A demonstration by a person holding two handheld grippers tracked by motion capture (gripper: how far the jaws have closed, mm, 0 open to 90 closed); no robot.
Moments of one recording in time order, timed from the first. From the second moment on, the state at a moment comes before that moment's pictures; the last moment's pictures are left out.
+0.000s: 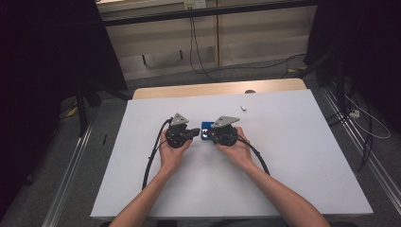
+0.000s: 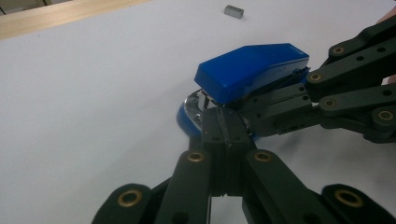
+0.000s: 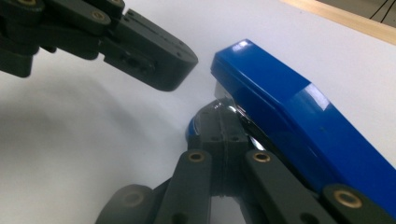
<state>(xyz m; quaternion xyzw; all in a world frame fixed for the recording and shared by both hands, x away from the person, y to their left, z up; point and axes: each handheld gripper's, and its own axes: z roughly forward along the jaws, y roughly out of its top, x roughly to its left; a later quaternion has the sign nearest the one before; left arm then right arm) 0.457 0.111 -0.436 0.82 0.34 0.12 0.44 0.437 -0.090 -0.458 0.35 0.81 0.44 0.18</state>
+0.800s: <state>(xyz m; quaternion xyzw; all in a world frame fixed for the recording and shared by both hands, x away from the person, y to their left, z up) 0.470 0.097 -0.445 0.82 0.35 0.14 0.43 0.439 -0.092 -0.458 0.36 0.80 0.44 0.19</state>
